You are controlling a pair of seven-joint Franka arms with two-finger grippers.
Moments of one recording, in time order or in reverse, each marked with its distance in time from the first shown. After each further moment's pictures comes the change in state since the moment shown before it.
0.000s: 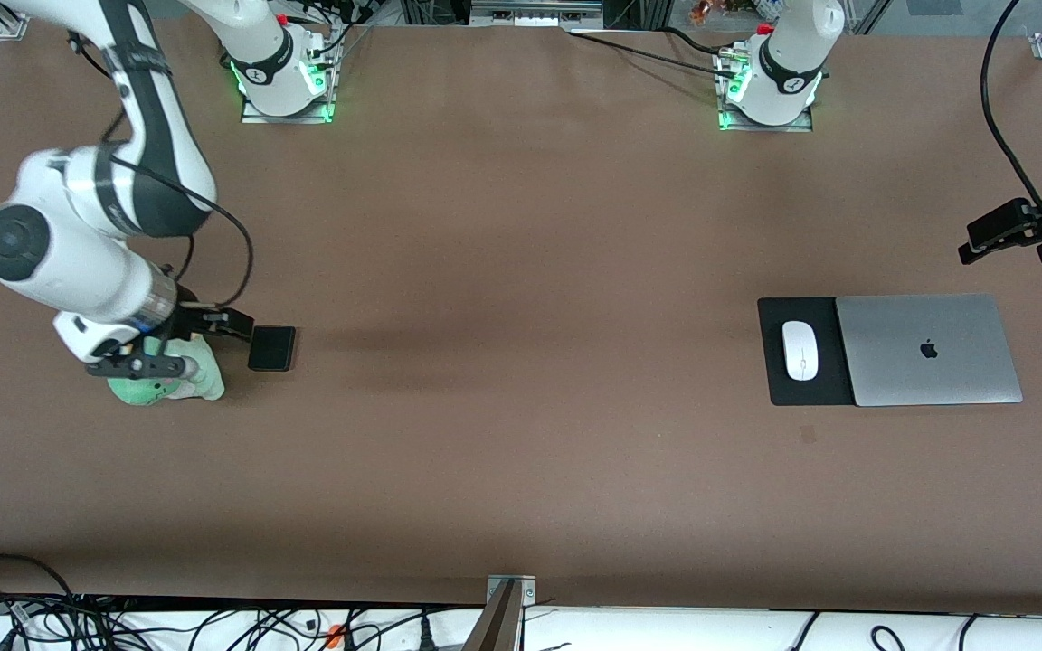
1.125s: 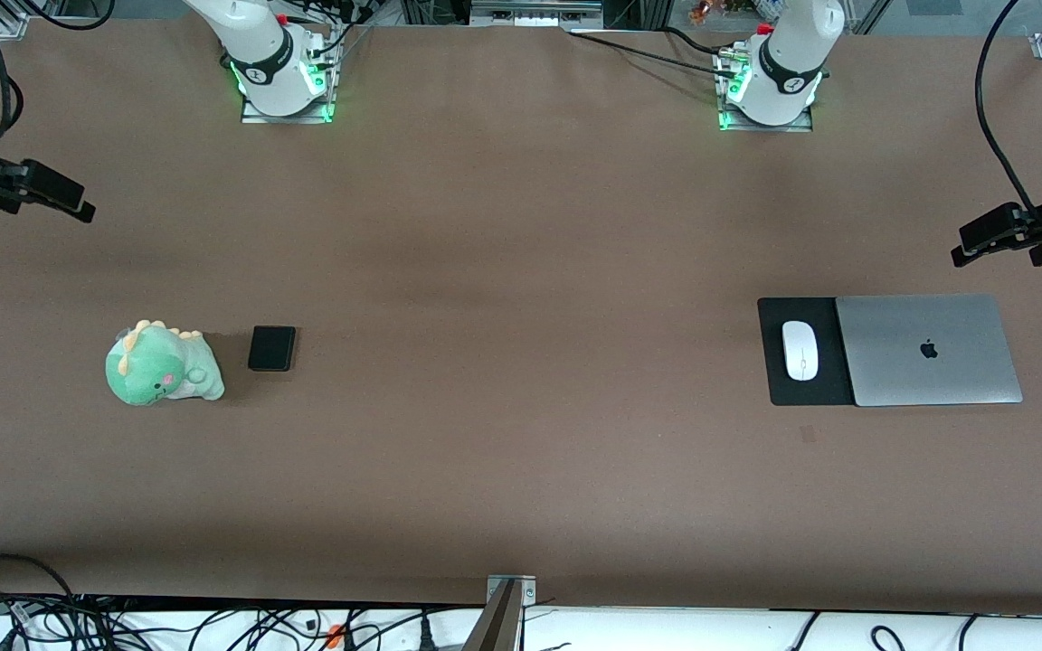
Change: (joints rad) left arm -0.005 0.010 -0.009 0.000 0.000 -0.001 0.001; right arm -0.180 -0.281 0.047 0.177 -0.003 -0.470 -0.006
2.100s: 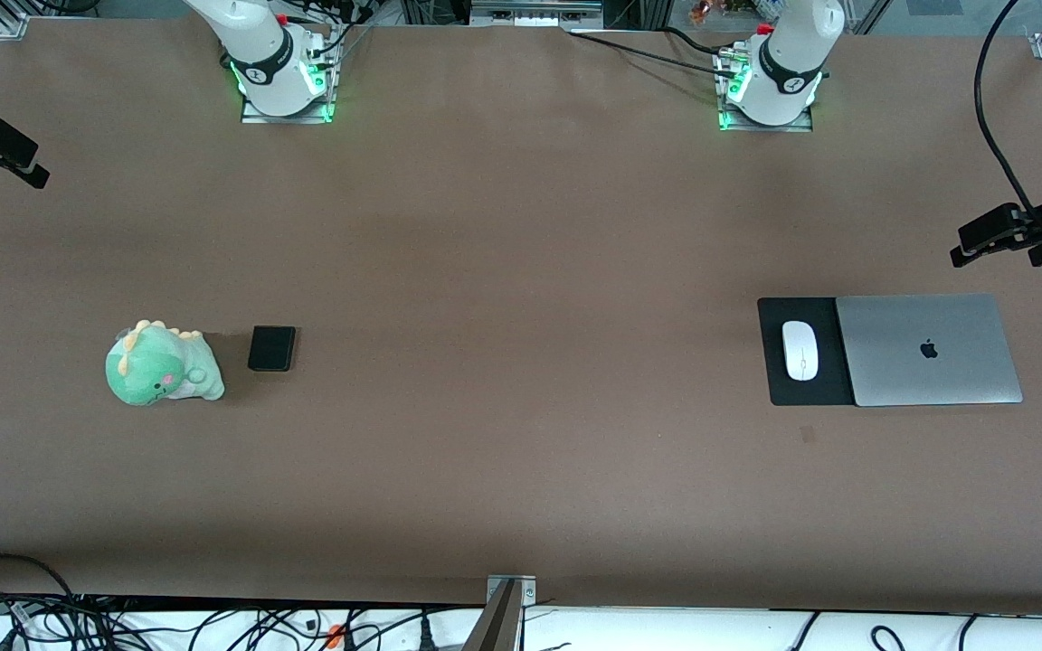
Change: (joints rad) left arm 0.000 0.000 0.000 0.000 0.000 0.000 0.000; right arm -0.010 -0.068 0.002 0.016 -0.047 -0.002 -0.023
